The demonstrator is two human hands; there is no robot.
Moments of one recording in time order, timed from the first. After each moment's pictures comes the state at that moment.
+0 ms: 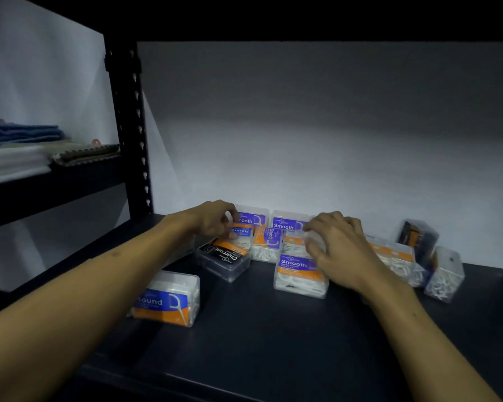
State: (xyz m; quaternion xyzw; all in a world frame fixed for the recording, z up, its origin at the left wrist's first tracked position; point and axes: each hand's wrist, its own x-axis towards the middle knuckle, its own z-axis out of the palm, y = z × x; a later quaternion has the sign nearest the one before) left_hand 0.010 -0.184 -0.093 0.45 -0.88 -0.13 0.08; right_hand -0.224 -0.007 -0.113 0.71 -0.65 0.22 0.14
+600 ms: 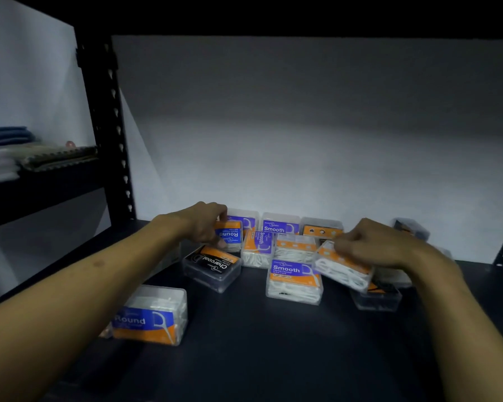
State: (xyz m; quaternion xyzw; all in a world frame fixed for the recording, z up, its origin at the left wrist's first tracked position) left_hand -0.002 -0.194 -0.093 0.44 -0.89 -0.06 0.05; right_hand -0.275 0.006 -0.072 0.59 -0.78 0.15 -0.12
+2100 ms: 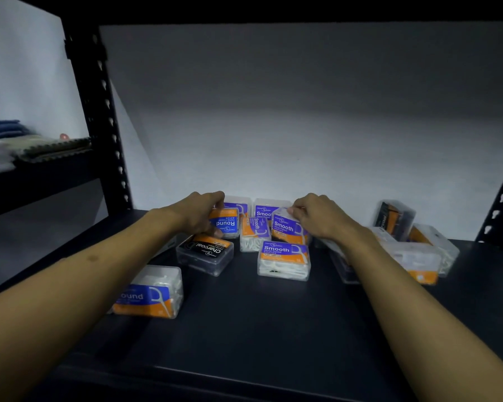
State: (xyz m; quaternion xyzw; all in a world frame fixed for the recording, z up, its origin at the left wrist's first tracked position) left_hand -0.001 -0.169 -0.099 0.43 -0.90 -0.08 0.09; right_hand -0.255 -0.057 -0.104 0.64 -0.74 0.22 -0.05
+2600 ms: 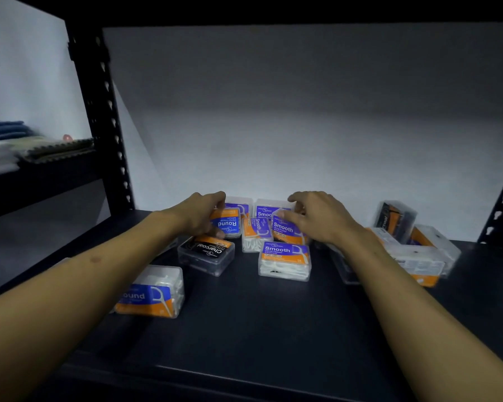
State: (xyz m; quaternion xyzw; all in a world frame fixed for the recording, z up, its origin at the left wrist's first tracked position) left_hand 0.000 -0.164 -0.100 0.43 -0.89 -0.07 0.10; right_hand -0.246 -0.051 -0.102 0.66 -0.72 0.21 0.06
